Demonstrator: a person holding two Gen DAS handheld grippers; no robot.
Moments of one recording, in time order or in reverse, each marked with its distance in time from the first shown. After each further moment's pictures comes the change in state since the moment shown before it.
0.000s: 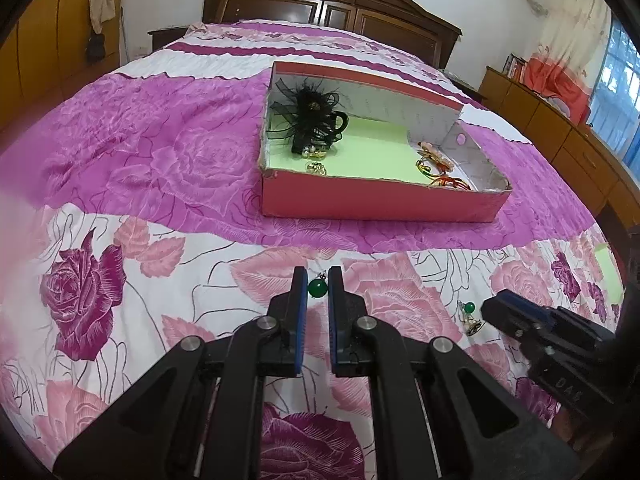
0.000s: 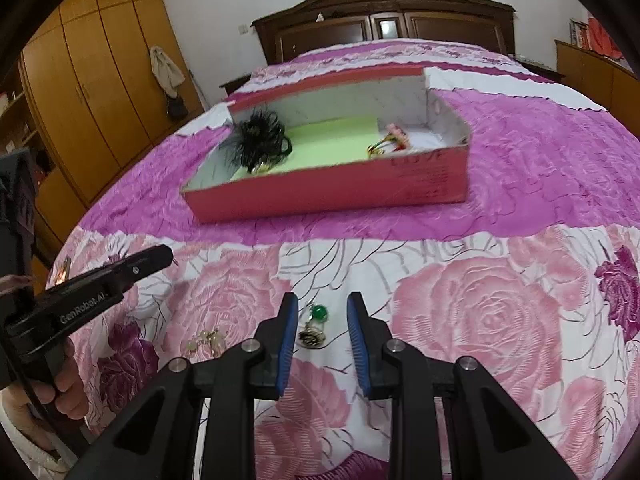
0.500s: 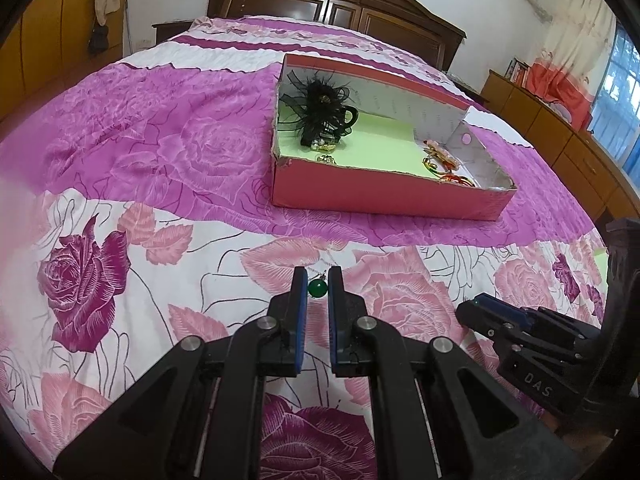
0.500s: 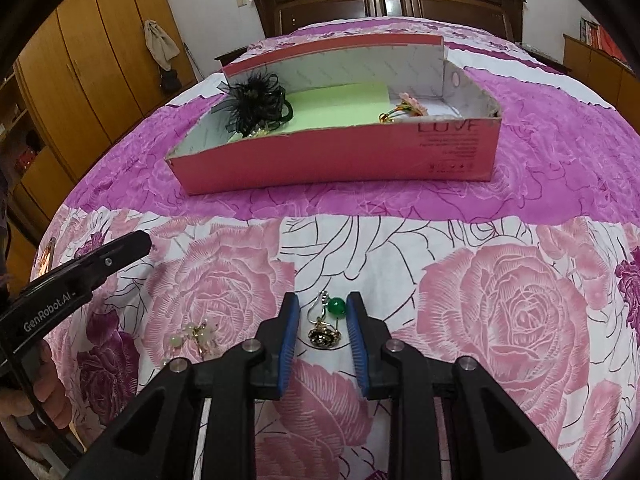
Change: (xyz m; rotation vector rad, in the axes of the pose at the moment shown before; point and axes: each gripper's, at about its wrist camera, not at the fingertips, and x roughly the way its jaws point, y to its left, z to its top) left arm 0.002 0.009 -0.005 -0.025 0.005 -0.010; right arm 0.026 0.007 0.000 -0.022 0.082 -0.031
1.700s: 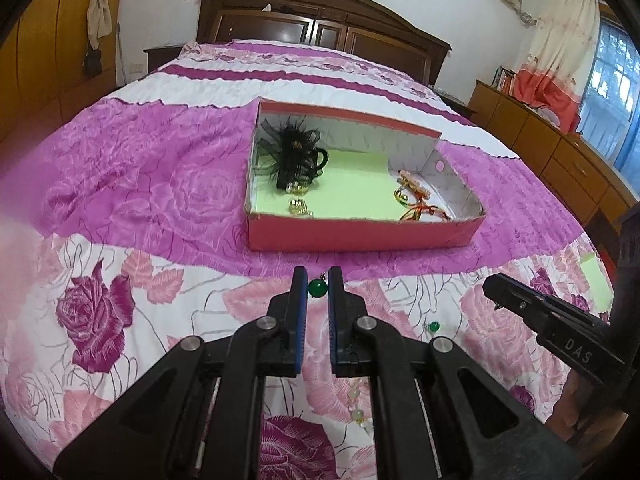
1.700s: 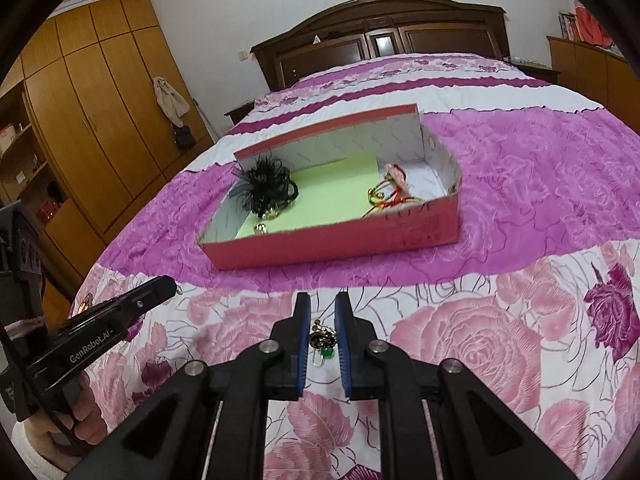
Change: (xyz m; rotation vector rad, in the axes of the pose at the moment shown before) left arm -0.028 -0.024 0.023 0.045 -0.077 -0.012; right arm -0.061 -0.023 0.024 0.090 -0.184 0.092
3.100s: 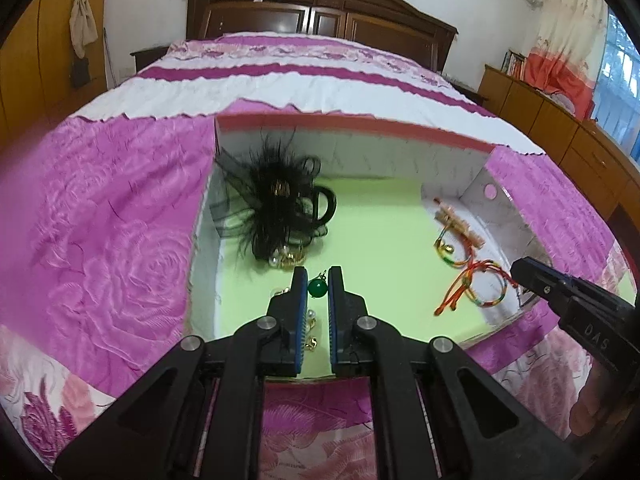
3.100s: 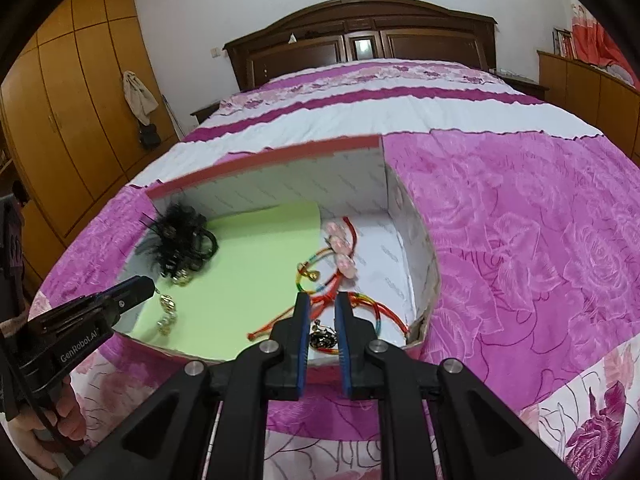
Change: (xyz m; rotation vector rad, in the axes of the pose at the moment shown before) left arm 0.109 -0.004 0.056 0.043 0.046 0.036; right arm 0.088 -0.051 0.073 -0.042 0.005 -0.133
